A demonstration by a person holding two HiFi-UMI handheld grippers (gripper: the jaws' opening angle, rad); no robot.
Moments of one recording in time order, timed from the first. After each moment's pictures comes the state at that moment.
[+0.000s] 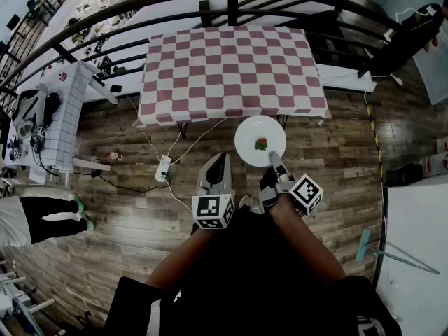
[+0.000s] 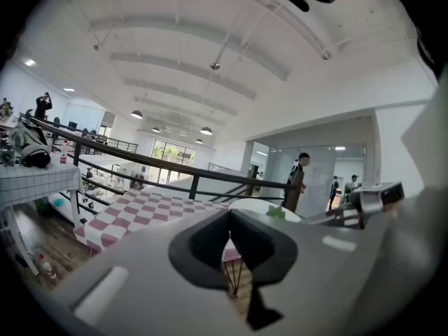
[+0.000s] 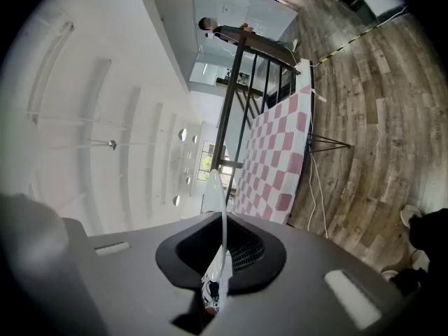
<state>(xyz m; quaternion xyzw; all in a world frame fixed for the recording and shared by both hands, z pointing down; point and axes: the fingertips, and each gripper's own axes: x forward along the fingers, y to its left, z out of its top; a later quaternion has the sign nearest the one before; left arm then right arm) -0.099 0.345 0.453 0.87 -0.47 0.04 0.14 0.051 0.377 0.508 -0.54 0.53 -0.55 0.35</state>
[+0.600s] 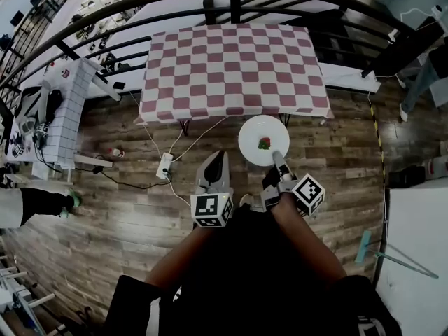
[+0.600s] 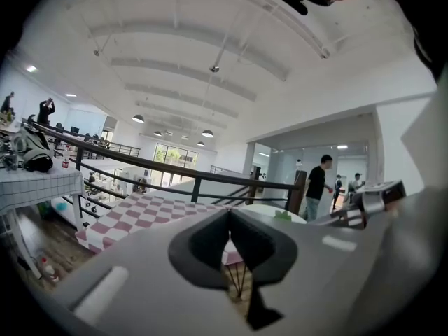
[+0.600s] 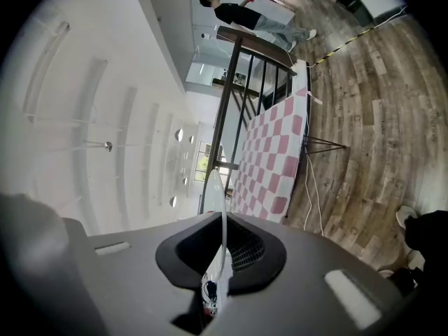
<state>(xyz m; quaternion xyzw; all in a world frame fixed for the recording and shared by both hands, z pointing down) -0.092 0.339 0.454 0.87 -0.48 0.04 0.12 0.072 0.379 0.519 -0.55 0.51 -0.56 0.35</state>
